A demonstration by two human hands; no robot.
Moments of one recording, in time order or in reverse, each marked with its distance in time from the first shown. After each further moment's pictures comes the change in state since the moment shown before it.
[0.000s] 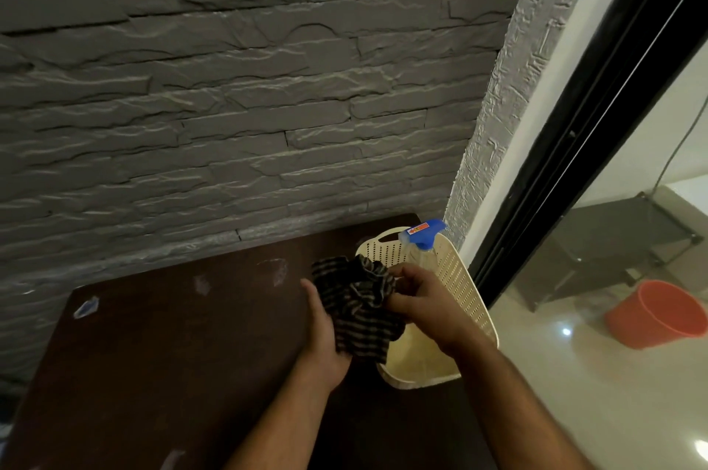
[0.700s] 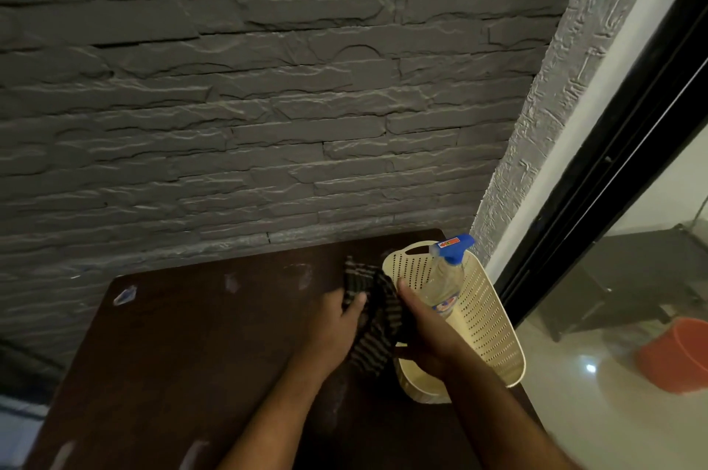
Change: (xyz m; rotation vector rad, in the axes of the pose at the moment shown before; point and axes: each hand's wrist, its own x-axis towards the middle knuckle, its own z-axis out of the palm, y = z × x) left_hand -0.060 0.048 0.001 1.131 0.183 0.600; right_hand 0.017 0.018 0.044 0.325 -0.074 0.351
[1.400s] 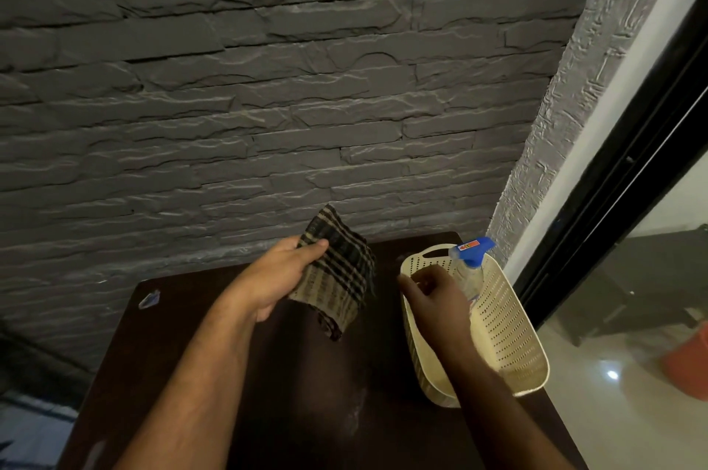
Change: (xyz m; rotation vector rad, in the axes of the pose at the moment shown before) left_hand 0.019 0.044 -0.113 -0.337 -0.188 -0.136; right_hand 0.000 -0.020 0.037 -0.655 0.658 -0.451
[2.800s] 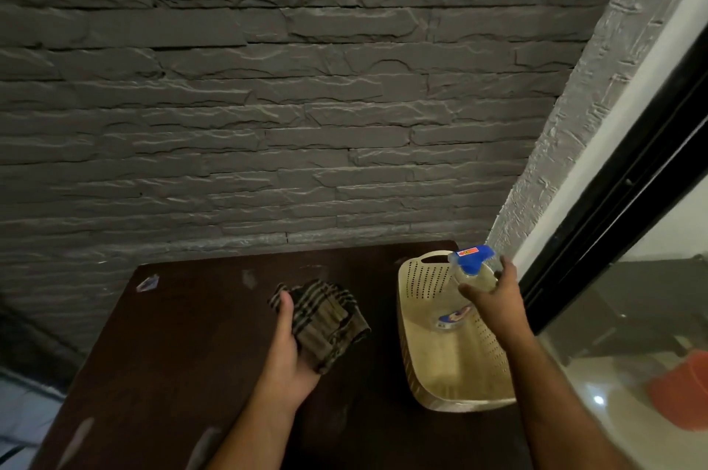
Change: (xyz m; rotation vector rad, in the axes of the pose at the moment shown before) left_hand -0.015 -0.124 0.045 -1.067 0.185 -0.248; right_hand 0.042 0.045 -0.071 0.170 0.071 0.170
